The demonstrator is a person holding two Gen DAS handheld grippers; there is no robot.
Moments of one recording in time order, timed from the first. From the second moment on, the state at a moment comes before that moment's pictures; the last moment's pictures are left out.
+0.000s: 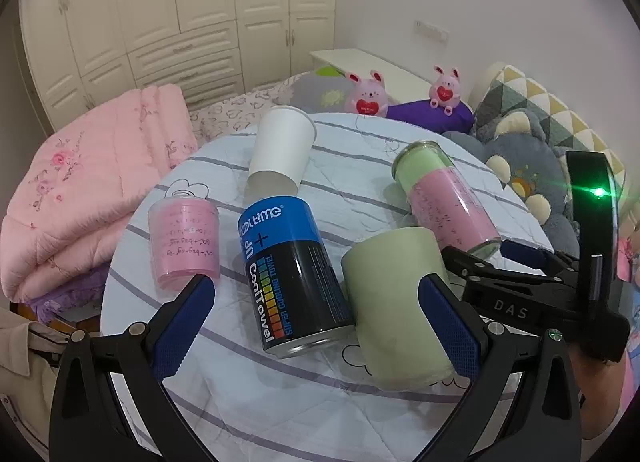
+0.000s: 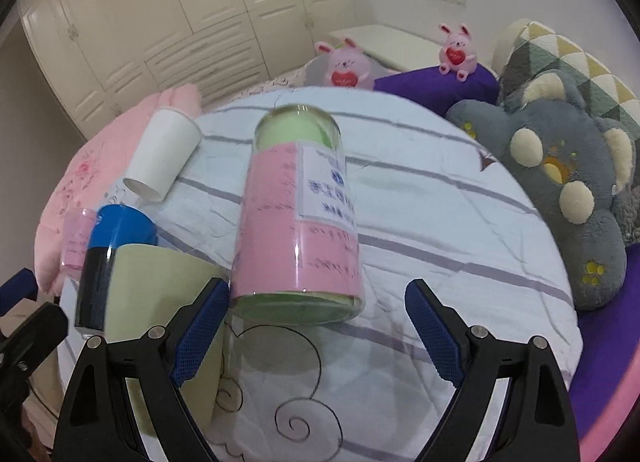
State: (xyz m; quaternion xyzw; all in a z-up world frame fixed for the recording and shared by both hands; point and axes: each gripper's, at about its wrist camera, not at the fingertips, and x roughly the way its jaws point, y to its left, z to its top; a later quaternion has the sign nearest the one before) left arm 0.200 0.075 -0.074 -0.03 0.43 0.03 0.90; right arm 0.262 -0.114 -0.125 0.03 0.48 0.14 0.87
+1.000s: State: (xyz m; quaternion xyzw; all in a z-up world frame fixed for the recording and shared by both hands) left arm 0.146 0.047 -0.055 -0.05 0.44 0.01 0.90; right arm 0.169 -0.152 -0.114 0.09 0.48 0.13 0.86
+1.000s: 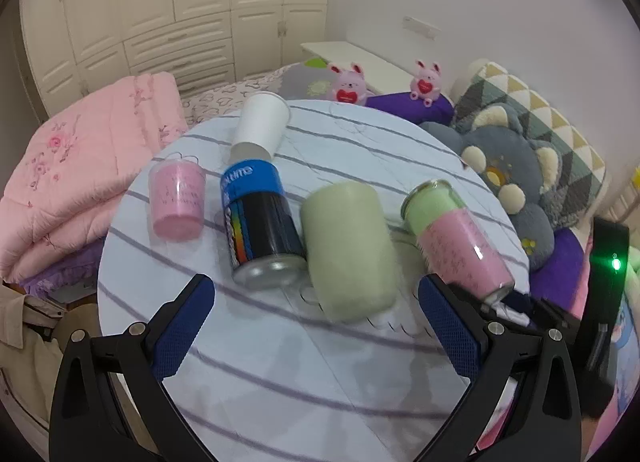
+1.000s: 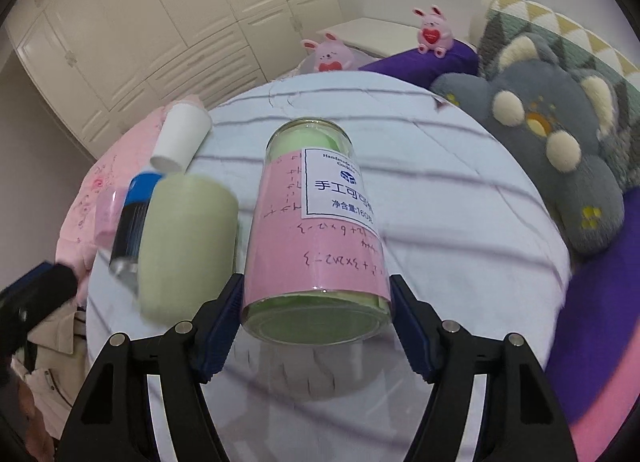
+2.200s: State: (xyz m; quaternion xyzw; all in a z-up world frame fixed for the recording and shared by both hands) left arm 0.165 -0.062 -0.095 -0.01 0.55 -0.01 0.84; right arm 0.102 -0.211 -0.107 0.09 0.47 0.20 0.86
